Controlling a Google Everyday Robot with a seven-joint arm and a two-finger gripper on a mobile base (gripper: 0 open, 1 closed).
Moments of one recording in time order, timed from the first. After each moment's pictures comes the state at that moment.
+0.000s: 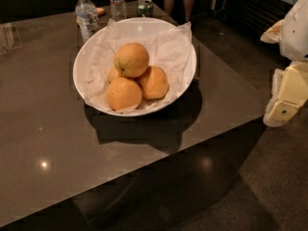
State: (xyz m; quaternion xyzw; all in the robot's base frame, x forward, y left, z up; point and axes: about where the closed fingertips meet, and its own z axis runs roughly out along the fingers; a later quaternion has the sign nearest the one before) arm 0.438 -0.217 0.976 -0.60 0.78 -0.03 0.16
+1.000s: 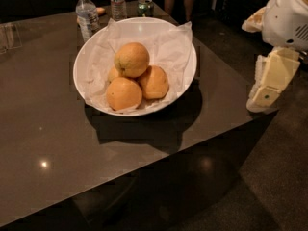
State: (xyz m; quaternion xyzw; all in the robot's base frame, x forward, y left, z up) arm 0.461 -0.189 0.987 -0.63 0.75 -0.02 0.19
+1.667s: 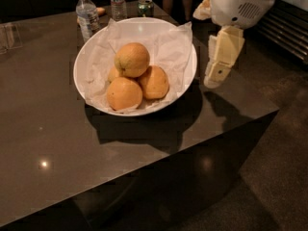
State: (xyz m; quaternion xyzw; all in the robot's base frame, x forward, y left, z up) arm 0.514 -0.112 0.992 -0.69 0.69 0.04 0.21
